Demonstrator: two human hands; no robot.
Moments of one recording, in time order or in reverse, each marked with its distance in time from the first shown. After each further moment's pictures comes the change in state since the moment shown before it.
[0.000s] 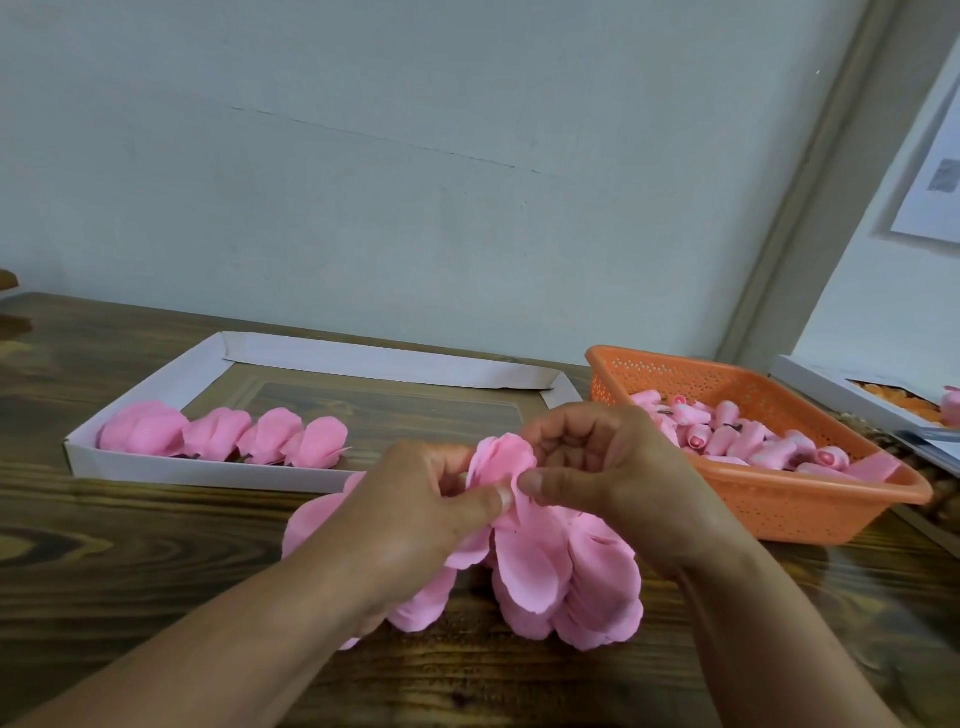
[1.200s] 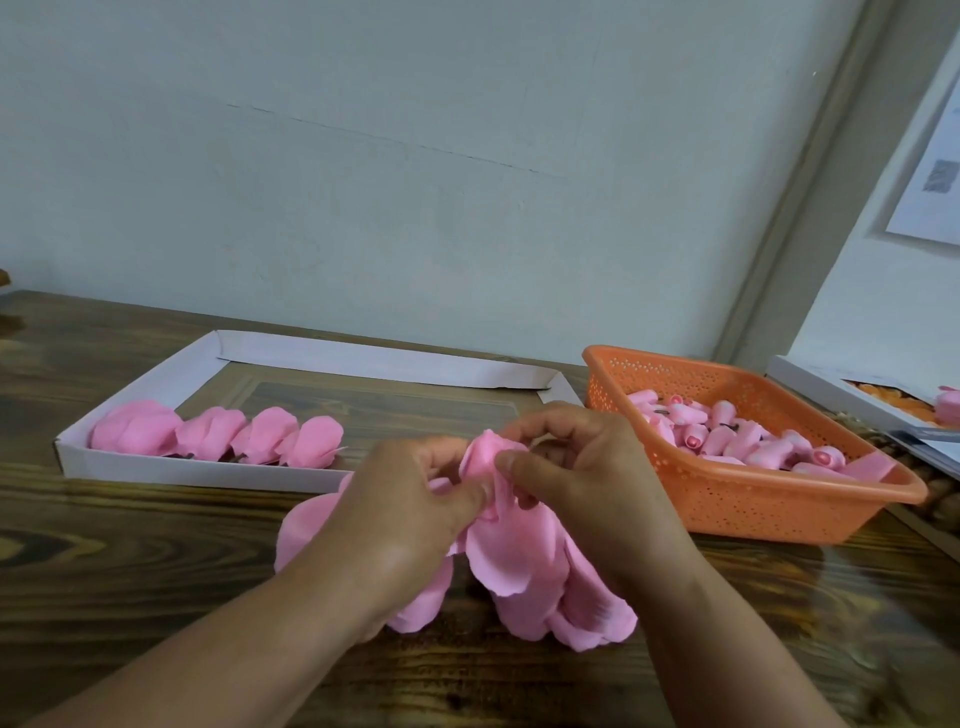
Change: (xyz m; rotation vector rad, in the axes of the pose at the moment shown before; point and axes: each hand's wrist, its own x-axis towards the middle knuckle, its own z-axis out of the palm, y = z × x) left_hand 0.000 0.000 0.006 0.051 0.149 0.026; right_hand 0.000 -0.004 0.028 -0.081 0.233 -0.032
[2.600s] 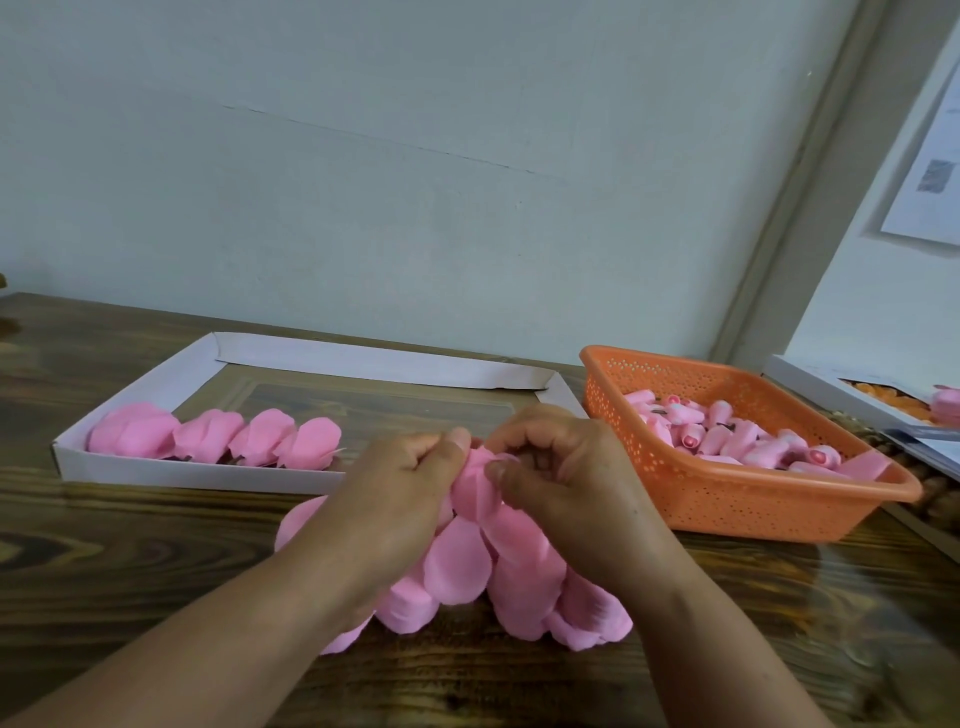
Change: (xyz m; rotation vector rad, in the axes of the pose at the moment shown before) left_hand 0.005 0.001 -0.004 0.036 0.033 -0.071; right_hand 0.000 0.002 0.003 -0.219 -0.057 -0.104
